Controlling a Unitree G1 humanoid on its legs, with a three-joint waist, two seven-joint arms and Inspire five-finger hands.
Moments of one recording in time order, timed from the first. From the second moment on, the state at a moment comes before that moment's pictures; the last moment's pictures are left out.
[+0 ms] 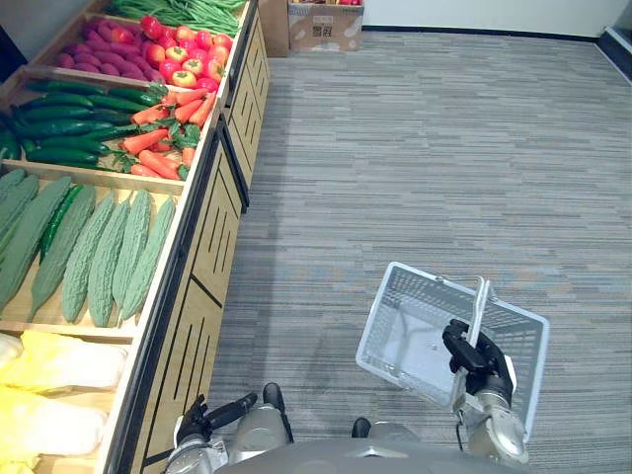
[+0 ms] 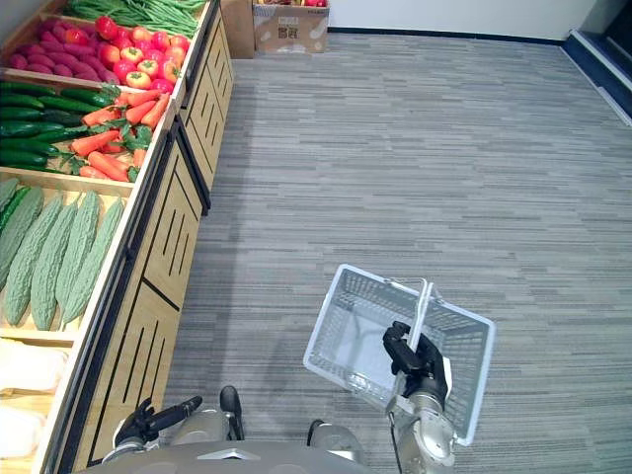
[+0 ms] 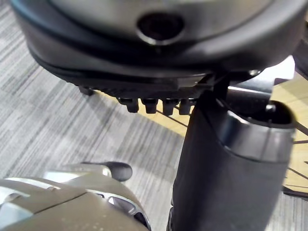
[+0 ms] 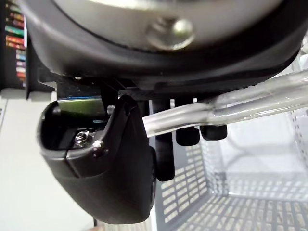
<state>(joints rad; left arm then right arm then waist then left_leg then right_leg) 0.16 0.10 0.20 1.01 -0.22 -0.10 0.10 0.37 -0.02 -0.18 0.18 0.32 -0.03 -0.11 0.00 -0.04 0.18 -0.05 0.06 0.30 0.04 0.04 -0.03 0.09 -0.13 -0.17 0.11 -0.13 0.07</state>
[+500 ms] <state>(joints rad) 0.17 0.12 0.17 1.02 -0.19 -0.11 0.09 0.33 0.00 -0.10 0.23 0.32 -0.03 -0.10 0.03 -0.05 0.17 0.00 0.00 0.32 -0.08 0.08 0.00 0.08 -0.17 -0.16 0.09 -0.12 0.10</state>
